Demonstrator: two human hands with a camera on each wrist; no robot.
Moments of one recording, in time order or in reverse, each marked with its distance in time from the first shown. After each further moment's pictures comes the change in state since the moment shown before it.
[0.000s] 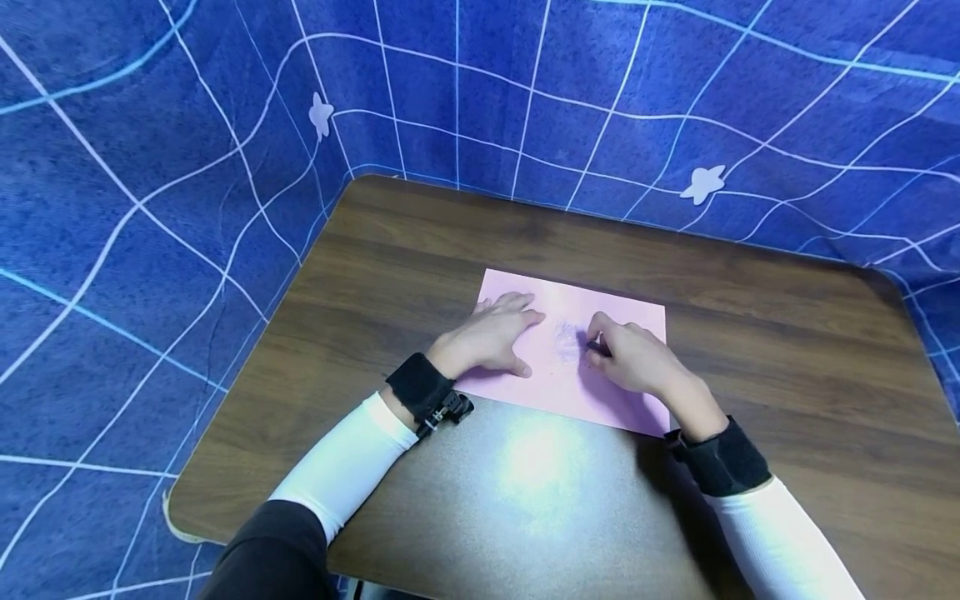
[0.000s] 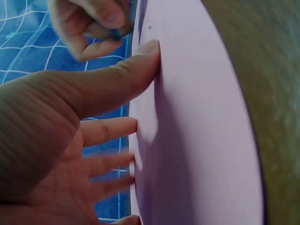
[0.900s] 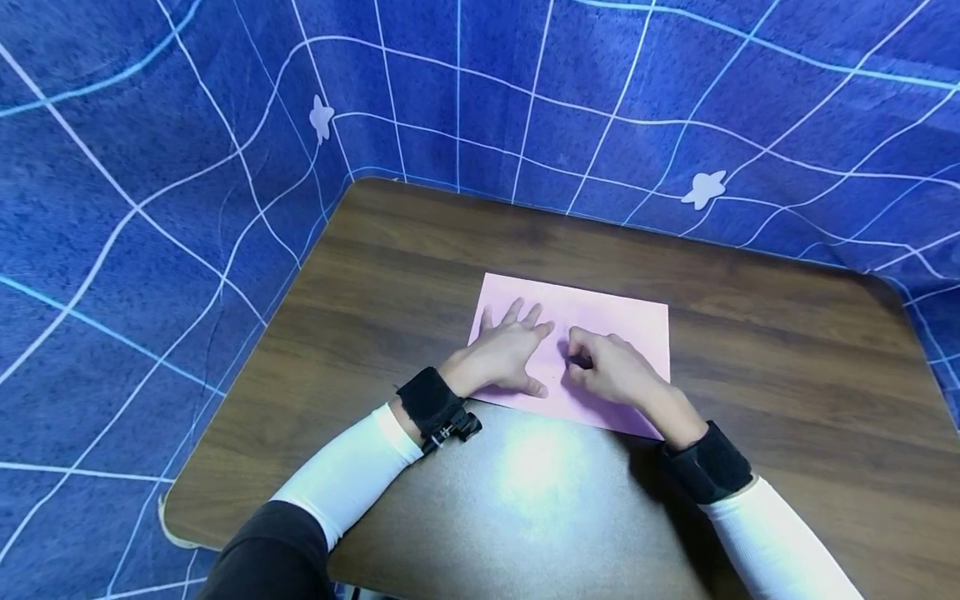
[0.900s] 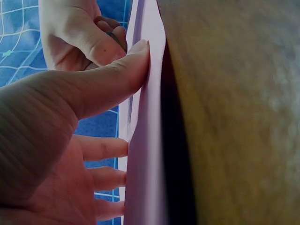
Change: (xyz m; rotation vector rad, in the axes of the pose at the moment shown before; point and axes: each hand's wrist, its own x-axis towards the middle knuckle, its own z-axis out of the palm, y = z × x) left_hand 0.003 0.023 0.013 0.014 -0.046 -0.088; right_hand 0.010 -0.007 0.023 0.091 -0.005 0.008
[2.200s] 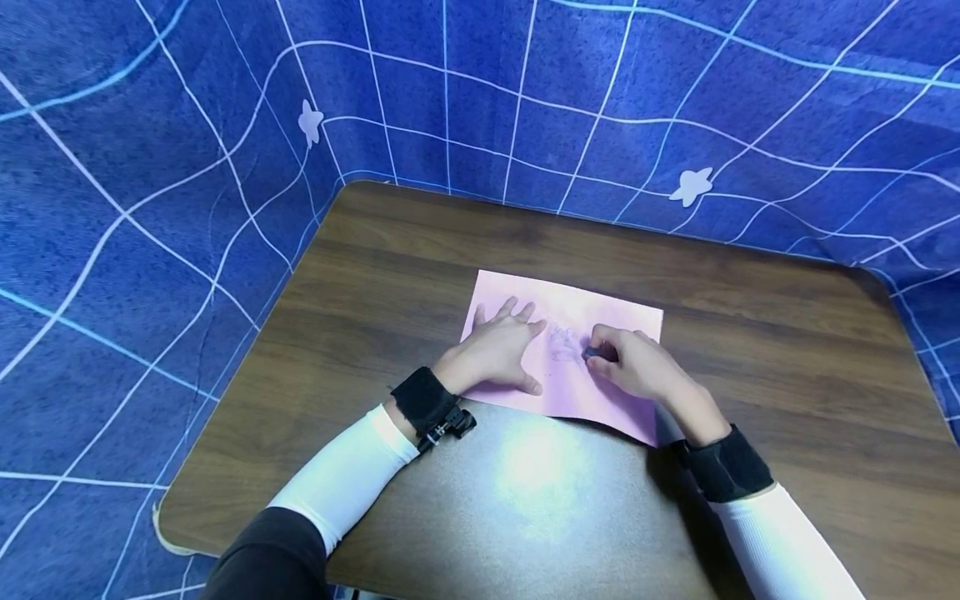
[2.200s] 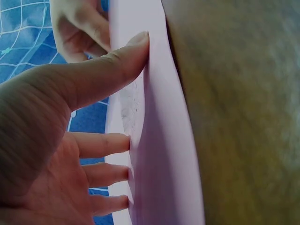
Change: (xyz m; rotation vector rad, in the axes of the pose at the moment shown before) left_hand 0.003 0.003 -0.003 0.025 0.038 -0.008; right_hand -0.016 0.031 -0.018 -0.004 0.047 0.015
